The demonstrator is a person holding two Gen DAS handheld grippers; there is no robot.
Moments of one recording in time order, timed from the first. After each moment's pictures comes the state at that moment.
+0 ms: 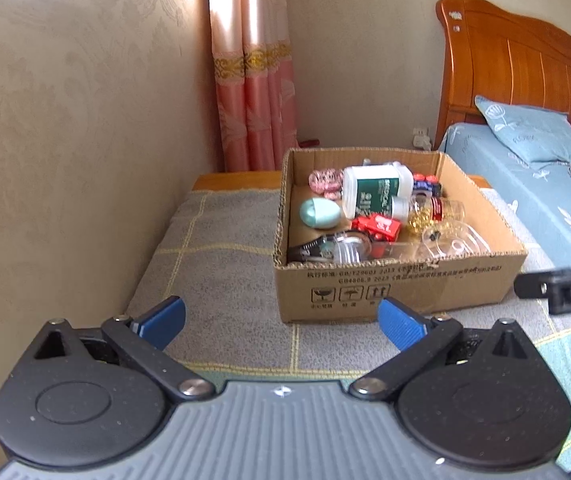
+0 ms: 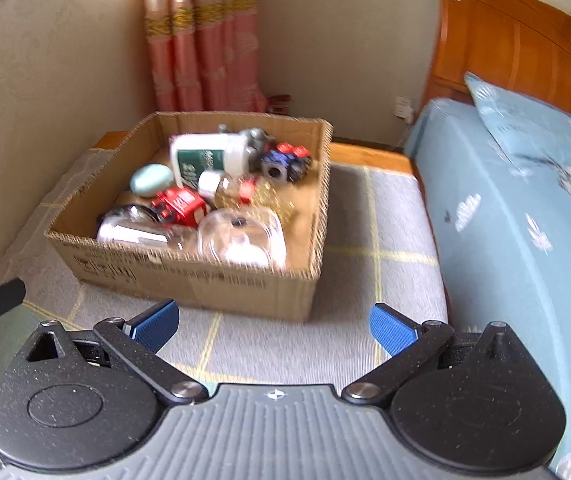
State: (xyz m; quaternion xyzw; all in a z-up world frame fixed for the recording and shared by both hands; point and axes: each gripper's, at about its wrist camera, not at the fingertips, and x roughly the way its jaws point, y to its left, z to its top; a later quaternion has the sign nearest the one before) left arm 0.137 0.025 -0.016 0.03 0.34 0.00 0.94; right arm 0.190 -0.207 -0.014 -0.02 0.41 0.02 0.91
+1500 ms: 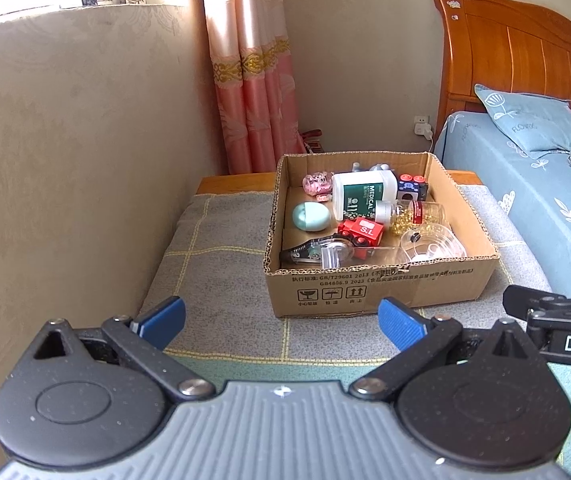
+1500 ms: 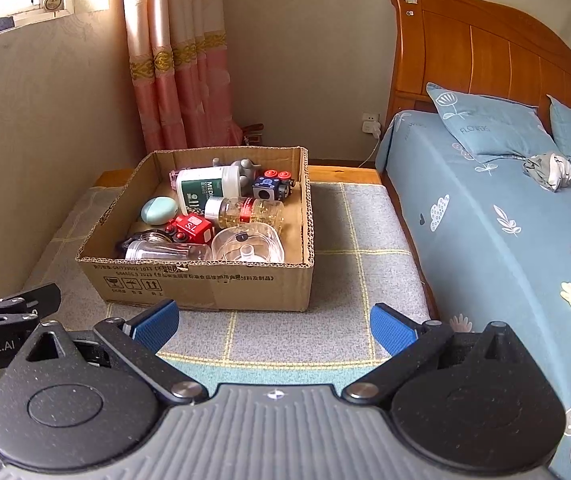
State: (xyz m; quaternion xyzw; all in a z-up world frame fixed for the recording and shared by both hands) left arm 0.119 0.004 0.028 0.04 0.36 0.02 0.93; right arm 0.138 -0.192 0.023 0.01 0.37 -0.01 0.93
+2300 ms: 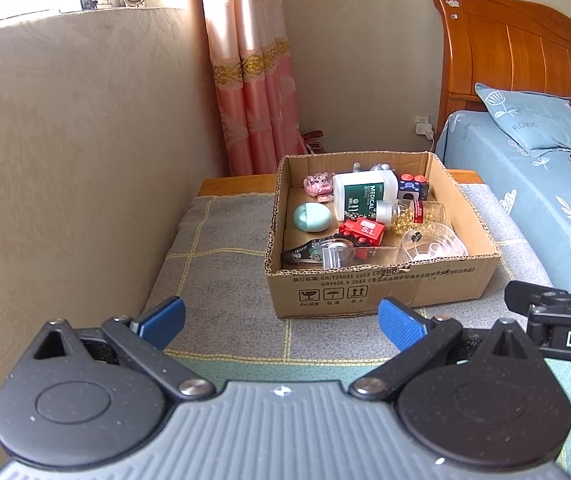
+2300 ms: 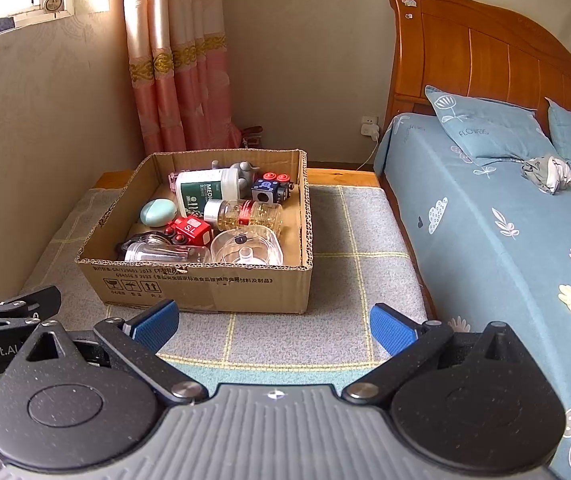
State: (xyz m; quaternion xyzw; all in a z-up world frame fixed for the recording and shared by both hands) left arm 0.120 0.002 0.028 0.05 0.35 0.02 0.93; right arm 0.135 -0.192 0.026 0.01 0.37 -0.02 0.93
